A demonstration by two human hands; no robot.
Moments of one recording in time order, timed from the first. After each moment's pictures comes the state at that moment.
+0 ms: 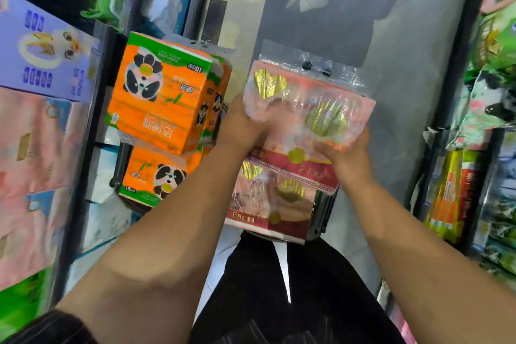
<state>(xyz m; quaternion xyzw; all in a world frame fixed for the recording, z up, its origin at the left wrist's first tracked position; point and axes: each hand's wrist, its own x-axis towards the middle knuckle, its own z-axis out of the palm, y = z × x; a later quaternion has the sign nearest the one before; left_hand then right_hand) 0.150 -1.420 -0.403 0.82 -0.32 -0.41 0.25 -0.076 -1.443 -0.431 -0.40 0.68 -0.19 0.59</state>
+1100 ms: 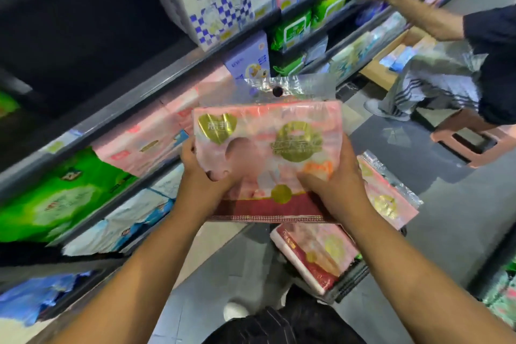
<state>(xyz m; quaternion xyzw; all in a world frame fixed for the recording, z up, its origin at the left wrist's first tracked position) 0.197 -1.093 -0.135 0.84 -0.11 -0.15 0.52 0.074 -1.301 -0.159 -0.76 0.30 -0.16 0.56</state>
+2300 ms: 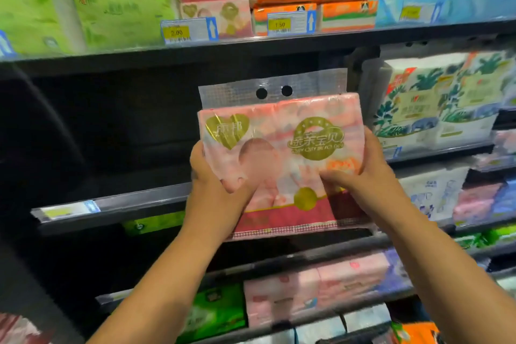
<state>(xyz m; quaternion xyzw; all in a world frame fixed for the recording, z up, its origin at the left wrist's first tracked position) 0.384 -0.828 0.123 0.82 -0.09 0.23 0.52 0.385 -1.076 0.129 -0.76 -0.08 -0.23 0.60</state>
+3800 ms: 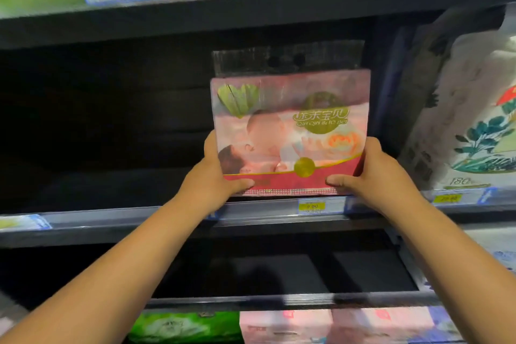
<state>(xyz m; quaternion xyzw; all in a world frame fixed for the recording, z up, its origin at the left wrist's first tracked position) 0.571 -0.836 0.109 0.92 0.01 0.12 0.38 0.592 -1.117 0.112 -0.94 -0.03 -0.11 0.33</state>
